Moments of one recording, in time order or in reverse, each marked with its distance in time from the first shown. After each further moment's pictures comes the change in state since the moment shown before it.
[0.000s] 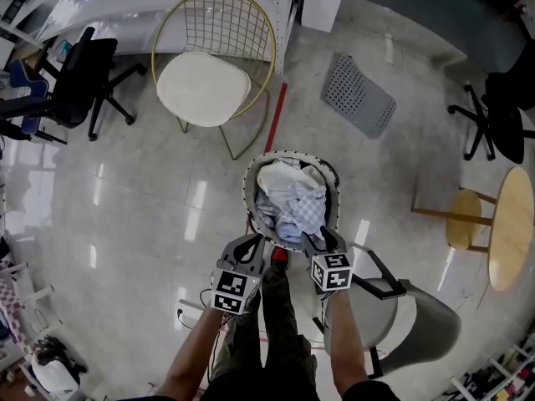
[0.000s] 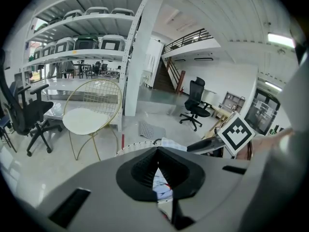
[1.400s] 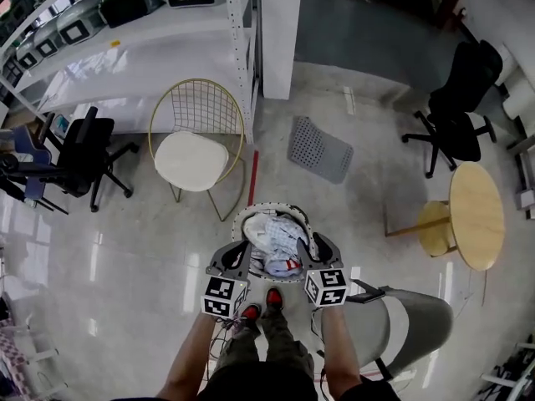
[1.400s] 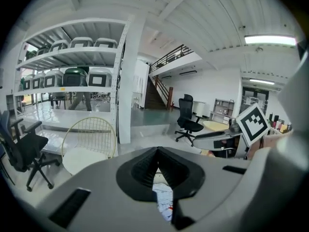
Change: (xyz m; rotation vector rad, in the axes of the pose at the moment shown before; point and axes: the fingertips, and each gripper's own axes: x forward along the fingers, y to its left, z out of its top) left arm -0.077 -0.031 0.154 0.165 -0.217 -0.045; right arm -0.165 0.030 0.165 -0.049 -0.460 -0.146
